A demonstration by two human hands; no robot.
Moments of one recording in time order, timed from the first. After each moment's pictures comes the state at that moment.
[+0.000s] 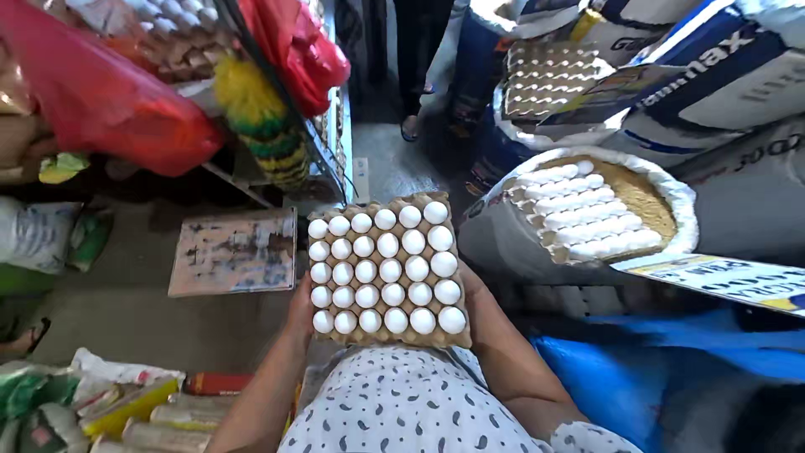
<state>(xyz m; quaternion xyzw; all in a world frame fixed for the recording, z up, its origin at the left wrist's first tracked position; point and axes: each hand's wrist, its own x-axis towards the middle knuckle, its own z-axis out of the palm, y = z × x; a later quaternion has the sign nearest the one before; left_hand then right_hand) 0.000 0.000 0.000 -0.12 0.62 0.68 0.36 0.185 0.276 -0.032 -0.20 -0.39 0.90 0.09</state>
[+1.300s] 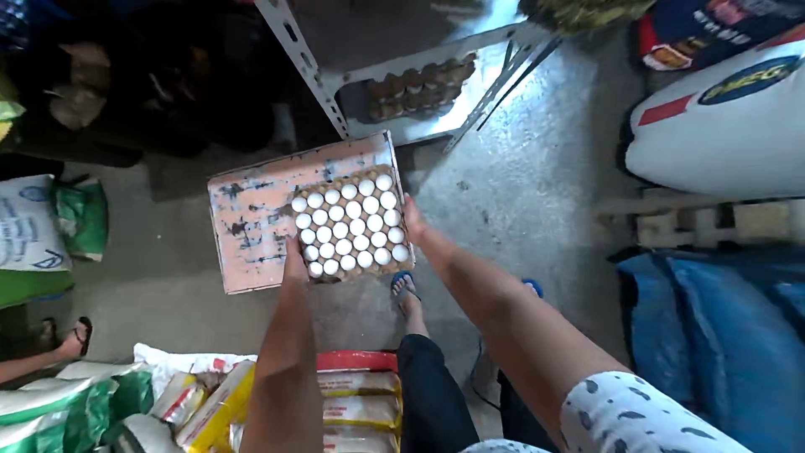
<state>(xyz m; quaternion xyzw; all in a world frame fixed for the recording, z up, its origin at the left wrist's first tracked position) -0.420 -0.324 -0.354 -0.15 0.73 0.56 0.36 -0.268 -0.070 -0.400 -0.54 -0.34 0.77 -0.04</state>
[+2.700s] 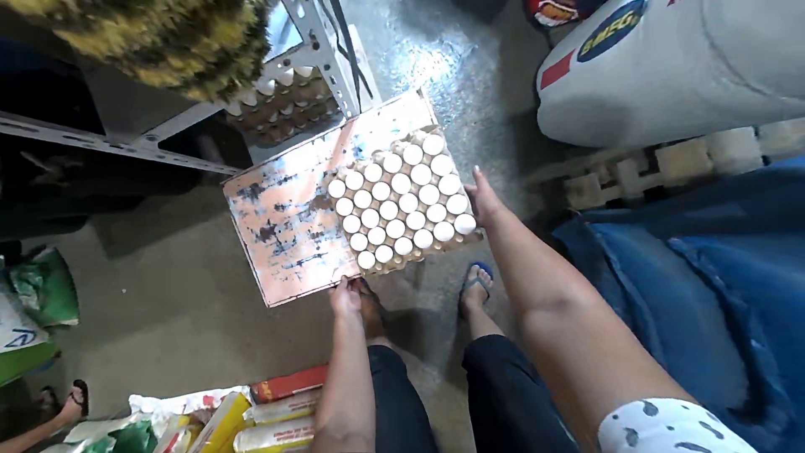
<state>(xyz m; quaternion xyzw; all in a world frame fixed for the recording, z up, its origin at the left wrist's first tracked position) -0.118 -0.111 -0.412 -0.39 0.63 0.62 0.27 0.043 0.207 -0.415 -0.59 -0.29 0.75 0.04</state>
